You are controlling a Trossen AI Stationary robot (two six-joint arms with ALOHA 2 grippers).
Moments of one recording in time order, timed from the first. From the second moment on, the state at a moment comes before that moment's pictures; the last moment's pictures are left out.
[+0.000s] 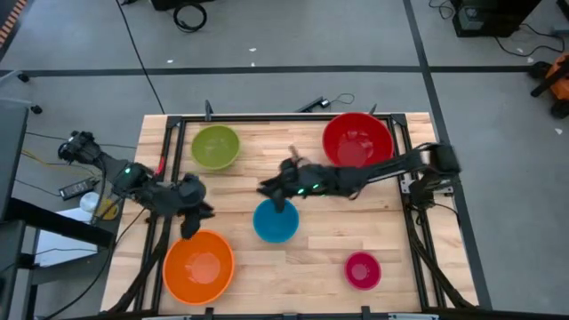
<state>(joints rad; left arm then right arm) -0.56 0.83 0.90 -0.89 -0.31 -0.90 0.08 1.79 1.21 0.34 0.14 0.71</state>
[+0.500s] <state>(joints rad) -0.78 0.85 0.90 -0.94 -0.37 -1.19 0.21 2.20 1.78 -0.08 0.23 0.71</state>
